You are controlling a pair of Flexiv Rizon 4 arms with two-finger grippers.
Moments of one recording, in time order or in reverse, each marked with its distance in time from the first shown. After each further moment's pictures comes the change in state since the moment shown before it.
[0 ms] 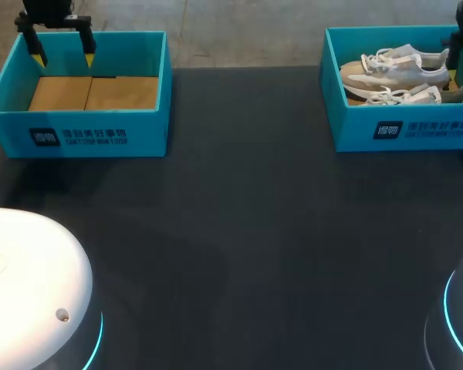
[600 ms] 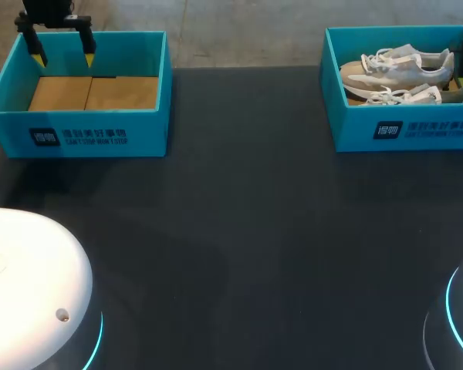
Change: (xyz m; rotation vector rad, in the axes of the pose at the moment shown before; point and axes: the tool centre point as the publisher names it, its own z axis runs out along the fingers) left arm 0.000 0.000 0.000 0.000 0.000 0.000; right arm -0.020 0.003 0.029 0.060 0.005 0.045
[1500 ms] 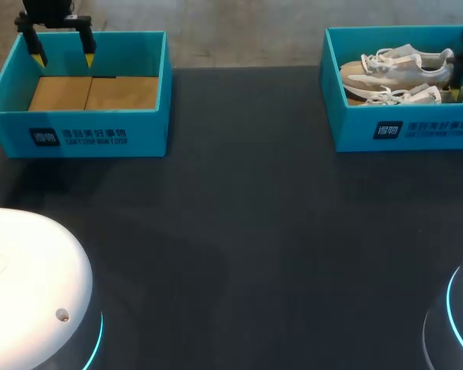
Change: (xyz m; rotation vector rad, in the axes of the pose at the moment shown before) left arm 0.000 0.000 0.000 0.000 0.000 0.000; right arm 0.008 -0.026 0.014 0.041 0.032 0.000
